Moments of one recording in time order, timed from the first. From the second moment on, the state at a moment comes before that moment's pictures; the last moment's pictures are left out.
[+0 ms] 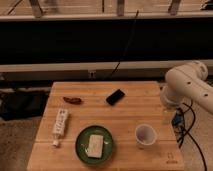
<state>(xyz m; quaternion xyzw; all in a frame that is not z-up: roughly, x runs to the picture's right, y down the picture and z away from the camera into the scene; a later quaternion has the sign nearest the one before) 0.285 0.107 0.684 -0.28 0.02 0.02 0.96</state>
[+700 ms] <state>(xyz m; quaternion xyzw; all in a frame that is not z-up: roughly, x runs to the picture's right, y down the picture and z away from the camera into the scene) 0.277 0.080 0.712 -0.26 0.02 0.00 0.96</state>
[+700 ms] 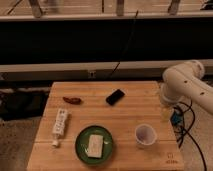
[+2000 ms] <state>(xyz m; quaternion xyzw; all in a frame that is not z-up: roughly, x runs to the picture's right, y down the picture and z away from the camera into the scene) 0.244 0.043 0.774 -0.24 0.03 -0.03 0.97</state>
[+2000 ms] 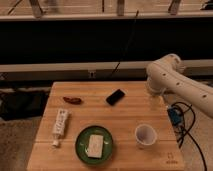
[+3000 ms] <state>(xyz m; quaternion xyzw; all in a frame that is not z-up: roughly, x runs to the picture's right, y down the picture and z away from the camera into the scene) 0.231 0.036 0.803 -0.23 0.01 -0.04 0.97</state>
